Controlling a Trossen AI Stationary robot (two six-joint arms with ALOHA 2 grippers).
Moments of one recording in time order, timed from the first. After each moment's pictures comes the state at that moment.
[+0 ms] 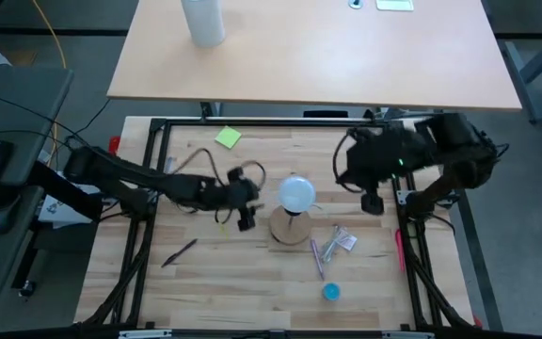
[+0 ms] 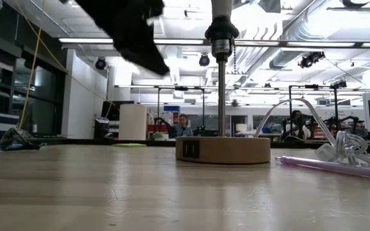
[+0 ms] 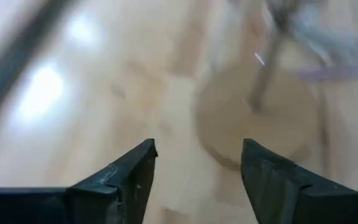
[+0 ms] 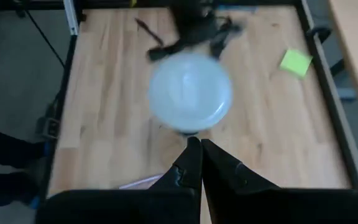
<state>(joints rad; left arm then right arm) -0.14 1.47 0.98 -0.26 -0.40 -0.15 0.22 1.58 2.30 -1.57 0.16 0.18</state>
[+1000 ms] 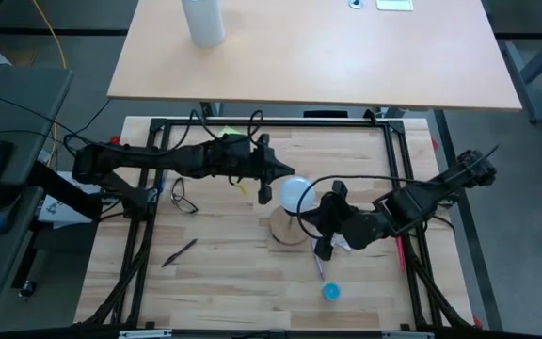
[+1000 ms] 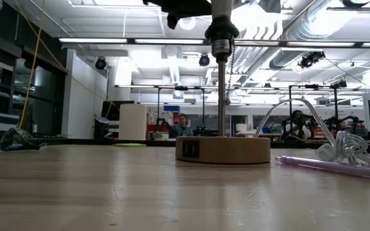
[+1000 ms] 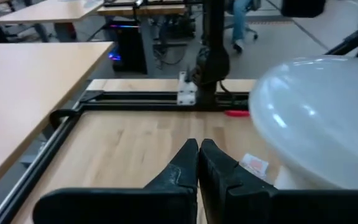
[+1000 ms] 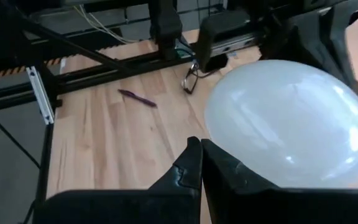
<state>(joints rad) 0.08 1.53 1.25 -0.02 0.00 0.06 0.50 1.46 1.48 -0.68 0.64 0.52</state>
